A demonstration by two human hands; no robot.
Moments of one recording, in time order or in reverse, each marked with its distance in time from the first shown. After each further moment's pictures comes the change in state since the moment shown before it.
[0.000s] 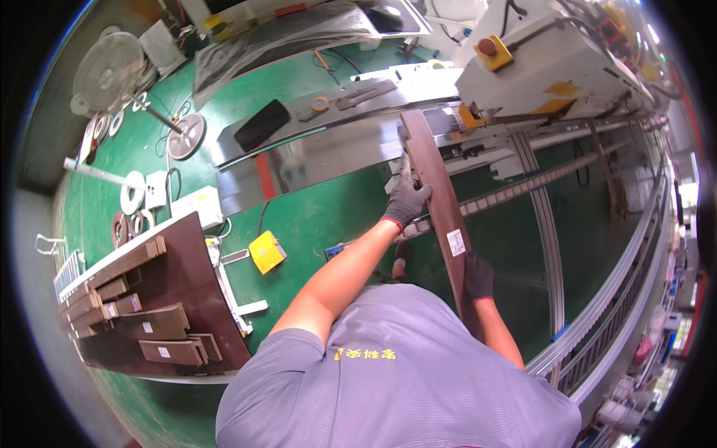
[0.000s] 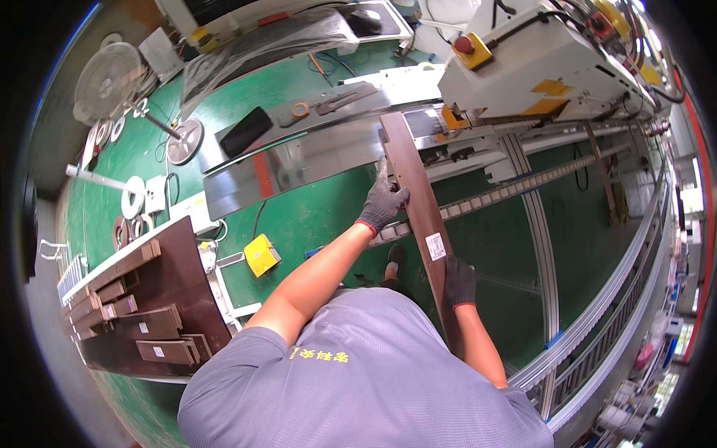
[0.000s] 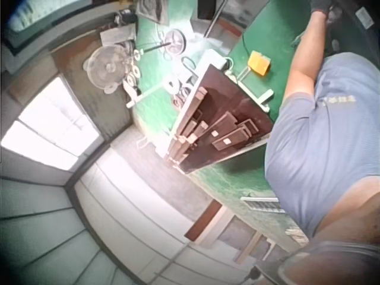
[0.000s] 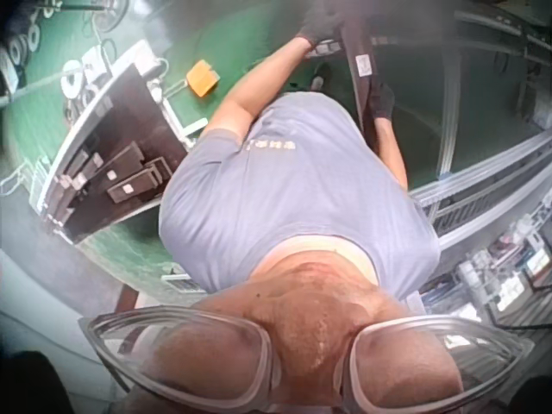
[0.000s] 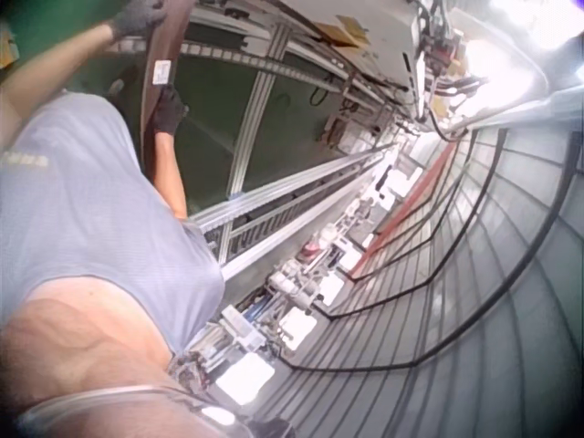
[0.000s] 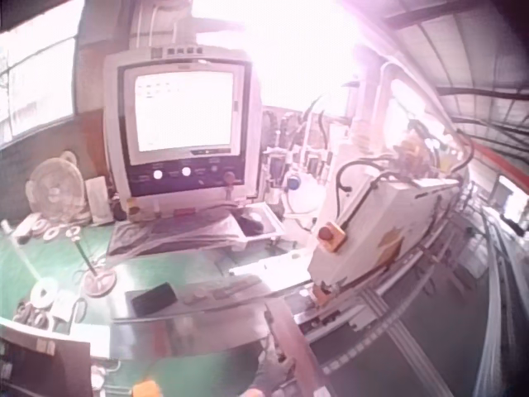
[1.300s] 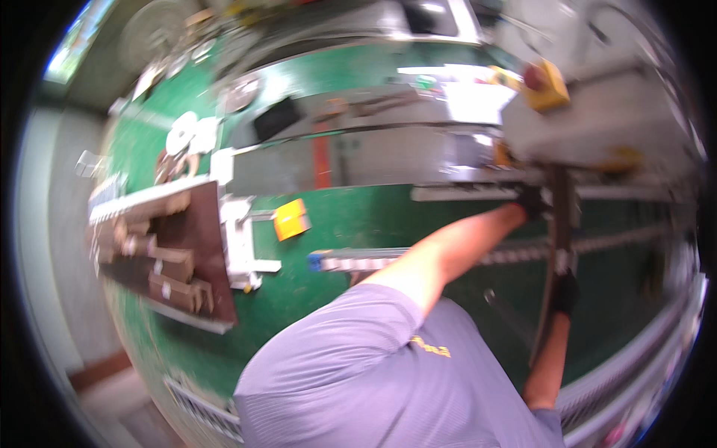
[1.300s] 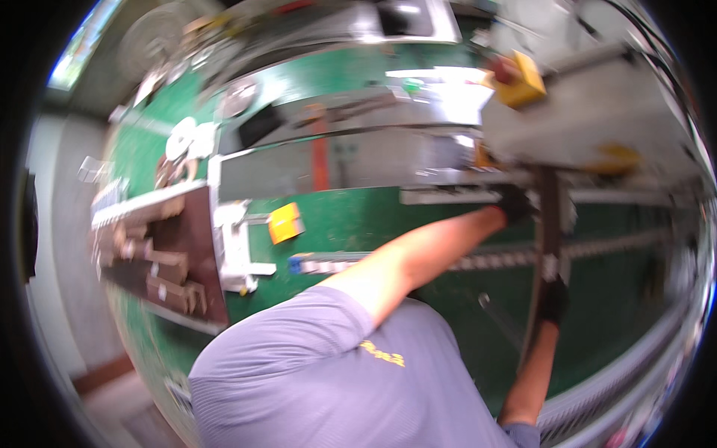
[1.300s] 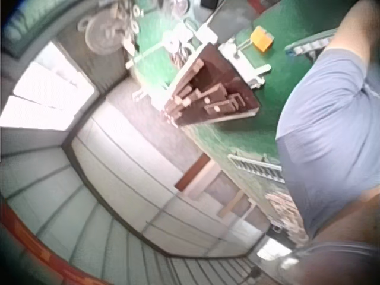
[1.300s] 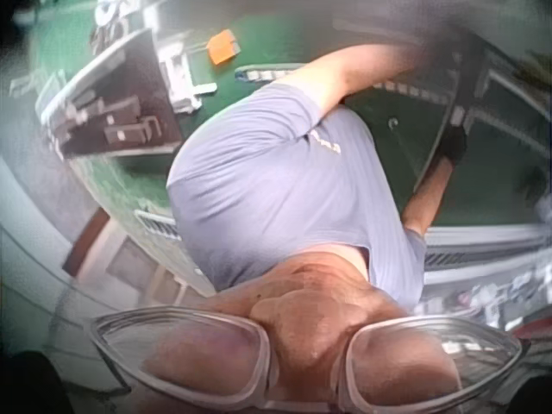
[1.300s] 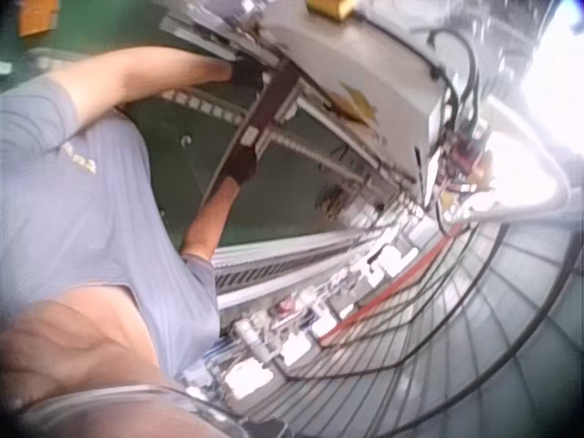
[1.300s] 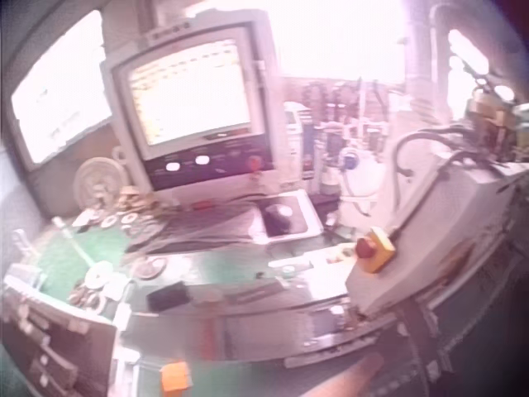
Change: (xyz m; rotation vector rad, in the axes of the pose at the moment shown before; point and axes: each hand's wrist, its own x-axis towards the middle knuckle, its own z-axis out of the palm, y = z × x) left_hand 0.174 -0.010 0.312 0.440 -0.223 0.358; right_hand 0.156 0.288 -0.095 -0.365 -0.140 0.328
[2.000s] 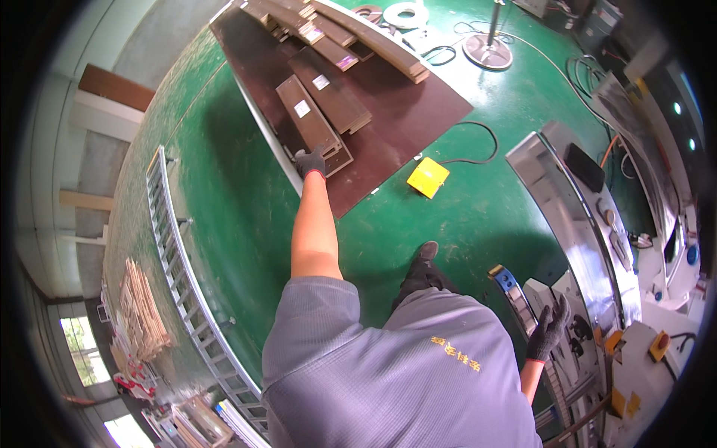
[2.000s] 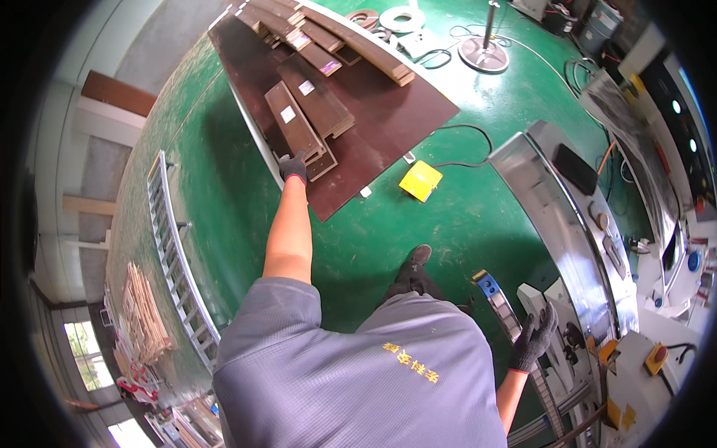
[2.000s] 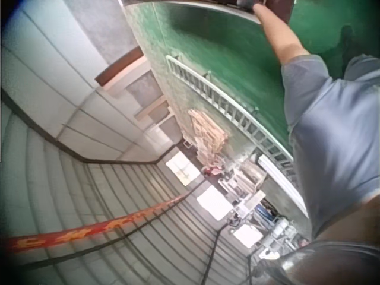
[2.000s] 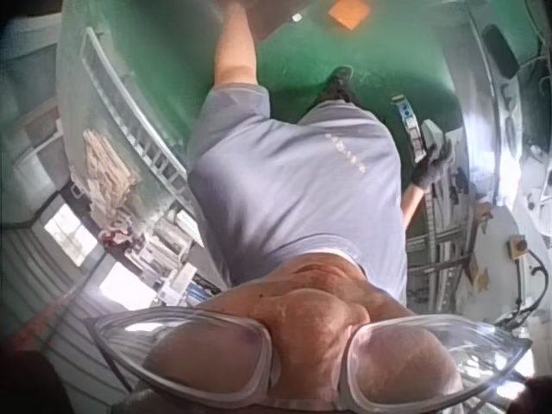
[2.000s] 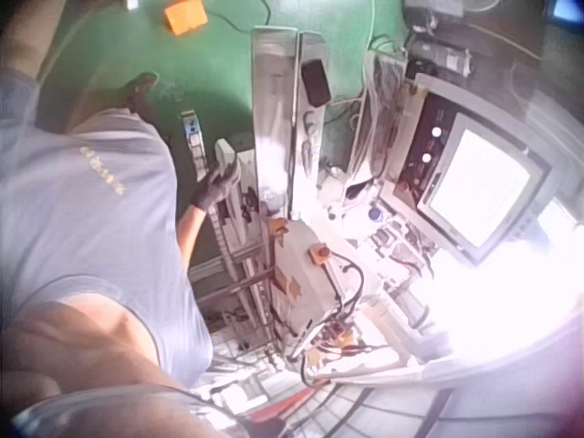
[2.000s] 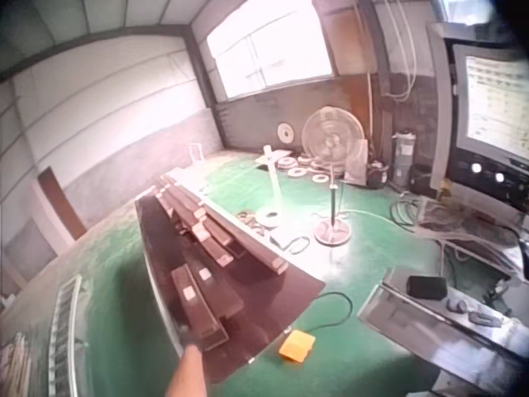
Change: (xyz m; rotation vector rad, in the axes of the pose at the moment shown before) left_hand -0.934 -0.159 -0.555 0.356 1.955 -1.706; right_hand -0.140 -0.458 -0.057 0.651 -0.126 -0.941
